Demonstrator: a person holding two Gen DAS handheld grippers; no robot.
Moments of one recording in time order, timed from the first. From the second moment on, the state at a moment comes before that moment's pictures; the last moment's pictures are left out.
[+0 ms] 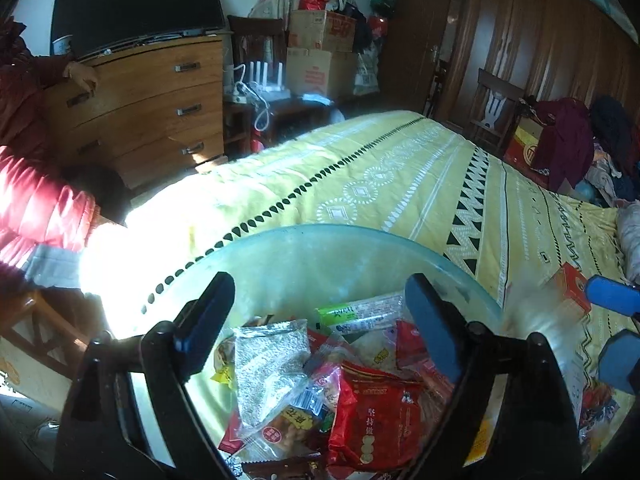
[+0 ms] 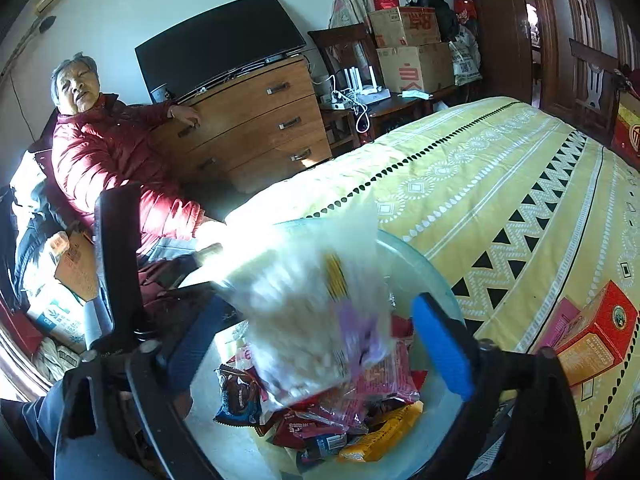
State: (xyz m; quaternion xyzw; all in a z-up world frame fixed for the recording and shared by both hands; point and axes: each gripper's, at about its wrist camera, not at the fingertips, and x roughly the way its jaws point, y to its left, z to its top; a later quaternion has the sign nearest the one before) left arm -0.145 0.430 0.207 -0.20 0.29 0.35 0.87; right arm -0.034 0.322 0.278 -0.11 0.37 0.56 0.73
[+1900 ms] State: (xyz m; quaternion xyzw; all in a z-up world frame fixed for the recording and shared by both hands) left arm -0.088 0.057 0.144 -0.06 0.42 -0.01 0.91; right arm -0.031 -0.264 0.113 0.19 0.45 0.19 0.85
